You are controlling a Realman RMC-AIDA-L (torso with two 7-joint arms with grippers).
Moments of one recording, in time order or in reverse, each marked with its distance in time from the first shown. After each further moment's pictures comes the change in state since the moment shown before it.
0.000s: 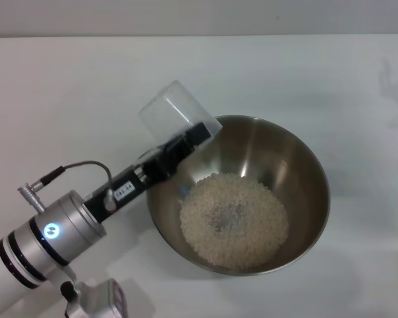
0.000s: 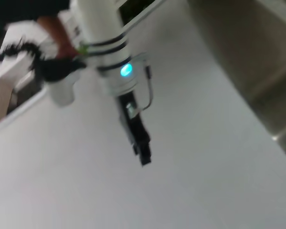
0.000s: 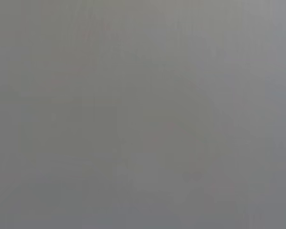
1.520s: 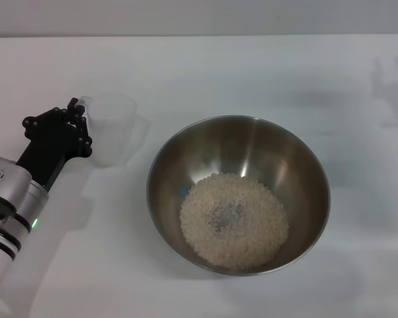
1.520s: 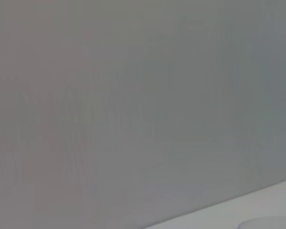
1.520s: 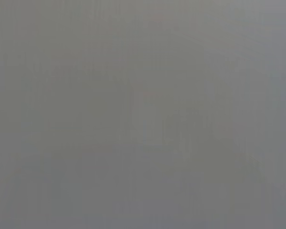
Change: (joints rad) left arm 0.113 -0.008 -0.355 -0.105 -0.224 -0.461 -1.729; right arm -0.010 0.002 -0.011 -0.025 -0.011 0.129 0.152
